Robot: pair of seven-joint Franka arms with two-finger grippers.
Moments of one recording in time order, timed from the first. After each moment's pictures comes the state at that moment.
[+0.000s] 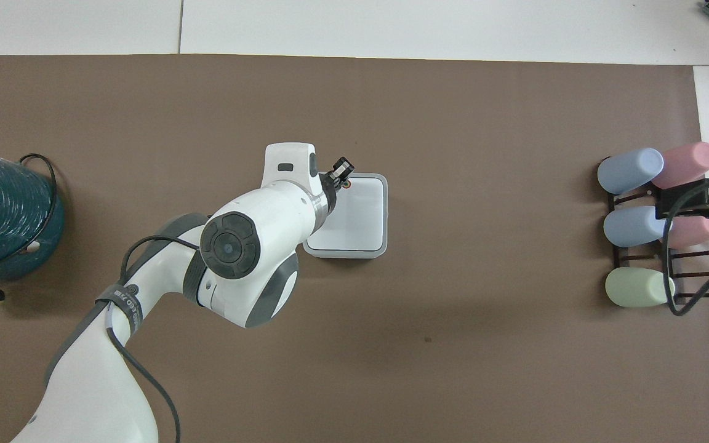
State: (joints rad) left arm -0.50 0.29 -0.12 -1.95 -0.08 2.81 -1.23; right arm 0.02 -0.07 -0.05 -1.62 -0.02 1.55 0.10
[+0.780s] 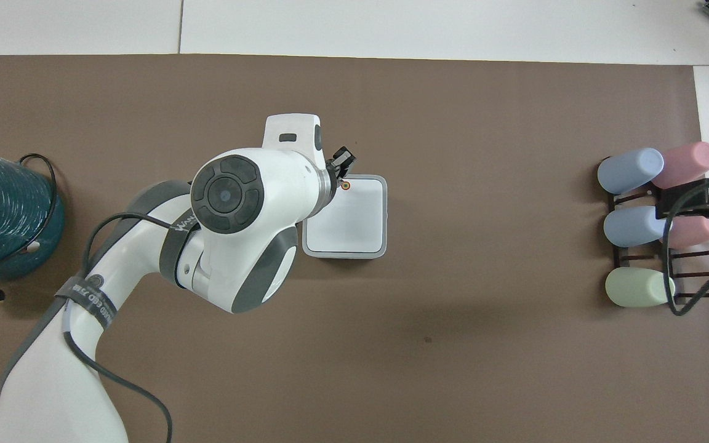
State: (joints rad) left arm -0.49 0.23 -0.11 -1.75 -0.06 2.31 -1.22; right arm 0.02 -0.07 -0.05 -1.62 -0.02 1.55 0.10
